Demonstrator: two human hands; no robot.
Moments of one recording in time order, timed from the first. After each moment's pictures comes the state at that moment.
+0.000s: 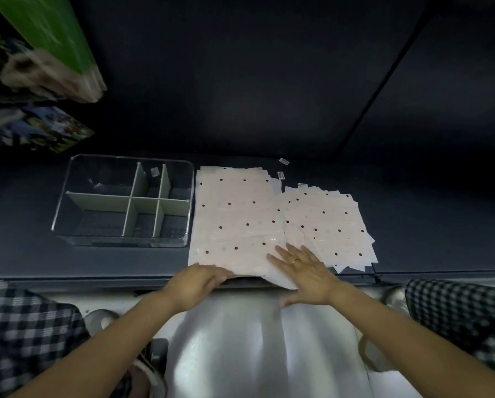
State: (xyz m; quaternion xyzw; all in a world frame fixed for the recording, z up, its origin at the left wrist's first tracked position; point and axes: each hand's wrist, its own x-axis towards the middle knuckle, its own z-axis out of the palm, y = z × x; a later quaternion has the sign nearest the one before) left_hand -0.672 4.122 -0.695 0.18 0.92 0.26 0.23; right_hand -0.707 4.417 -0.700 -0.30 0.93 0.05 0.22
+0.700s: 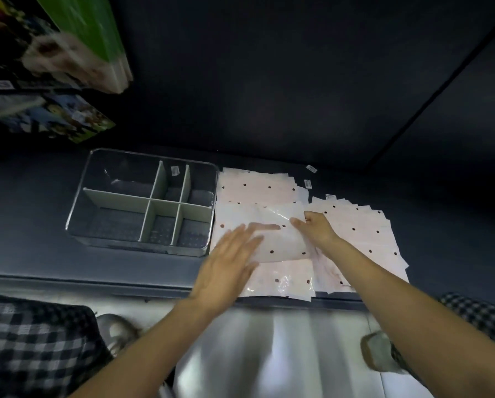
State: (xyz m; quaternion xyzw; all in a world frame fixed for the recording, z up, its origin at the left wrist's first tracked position) left_hand -0.698 4.139 -0.677 0.18 0.94 0.26 -0.13; right_hand -0.825 4.348 -0.672 0.10 0.88 -0.44 0.17
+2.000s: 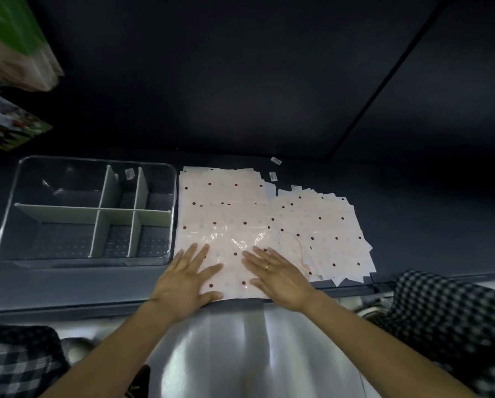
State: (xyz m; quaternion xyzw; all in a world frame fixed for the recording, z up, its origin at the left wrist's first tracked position) left_hand -0.716 4.123 -0.739 0.19 0.96 0.08 0.17; right_hand -0.739 4.377 -0.733 -0.34 0.93 -0.04 0.10
